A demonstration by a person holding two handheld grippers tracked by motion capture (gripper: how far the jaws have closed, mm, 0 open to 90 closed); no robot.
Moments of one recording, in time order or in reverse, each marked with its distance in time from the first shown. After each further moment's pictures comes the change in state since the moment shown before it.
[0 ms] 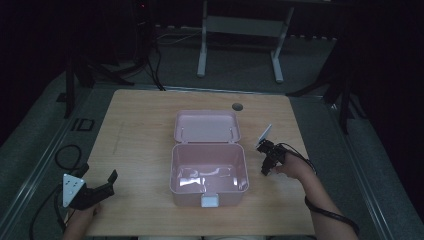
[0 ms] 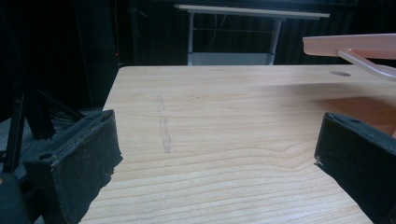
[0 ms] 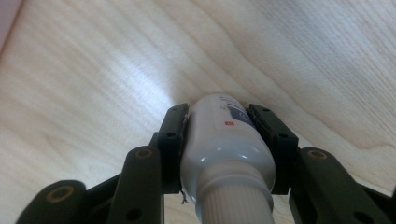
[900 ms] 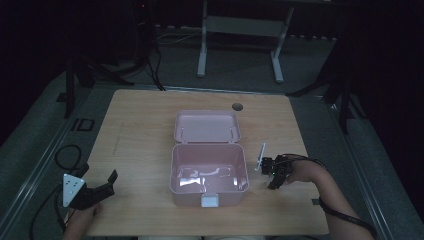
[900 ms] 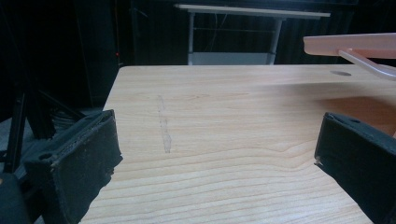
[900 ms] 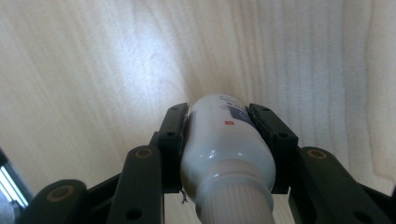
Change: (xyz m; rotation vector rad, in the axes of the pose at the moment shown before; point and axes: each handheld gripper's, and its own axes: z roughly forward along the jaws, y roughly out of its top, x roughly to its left) left arm 0.000 0.000 0.000 0.002 0.002 0.002; right arm 0.036 -0.038 -0.009 0.042 -0.038 -0.606
